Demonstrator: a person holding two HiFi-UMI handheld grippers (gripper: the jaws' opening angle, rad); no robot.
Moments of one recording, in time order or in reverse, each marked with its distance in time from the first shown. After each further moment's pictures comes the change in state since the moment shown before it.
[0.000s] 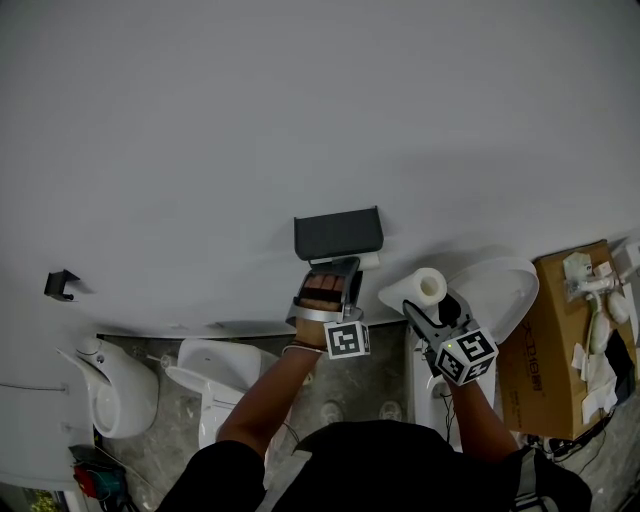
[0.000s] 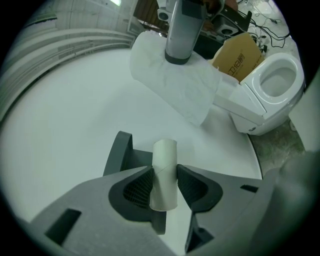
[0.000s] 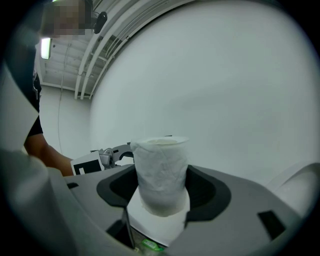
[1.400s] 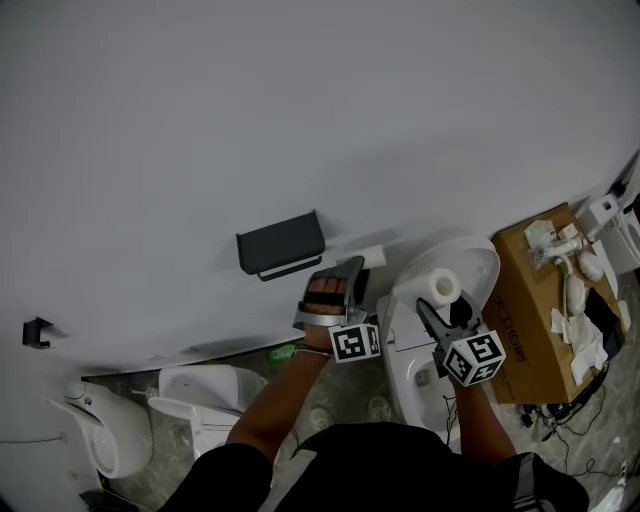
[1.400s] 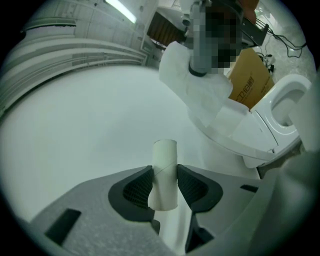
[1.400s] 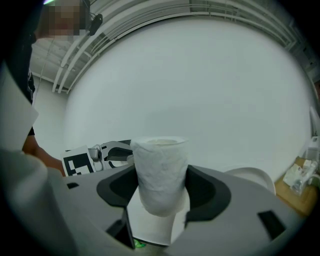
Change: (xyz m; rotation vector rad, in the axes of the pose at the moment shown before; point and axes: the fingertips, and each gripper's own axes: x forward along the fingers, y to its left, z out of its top) left arm 0.009 0.003 0.123 -0.105 -0.216 0.032; right arm -0.106 -0.080 -0.002 0.022 -0.027 -0.295
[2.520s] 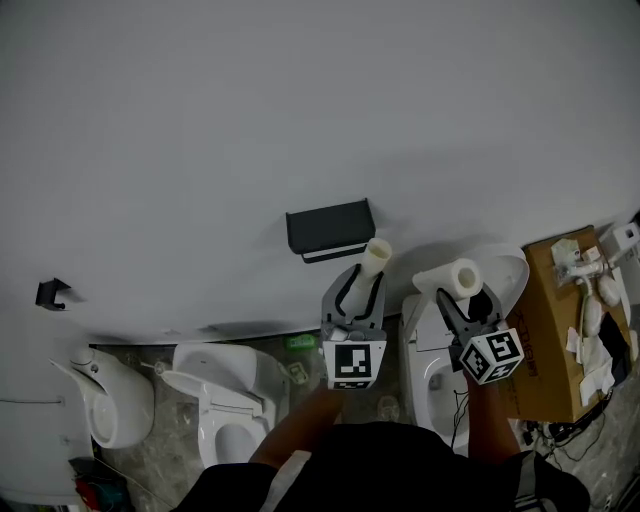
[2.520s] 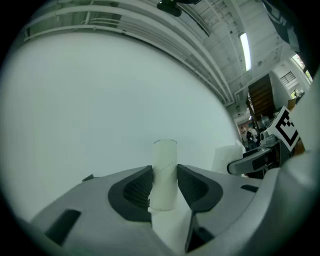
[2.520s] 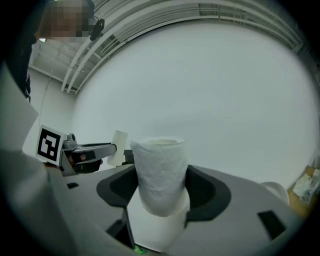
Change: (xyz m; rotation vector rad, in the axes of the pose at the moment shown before) left arm -0.112 0.085 -0.041 -1.071 -0.212 0.181; right arm 0.023 0.049 0.030 -0.054 -0.051 0.064
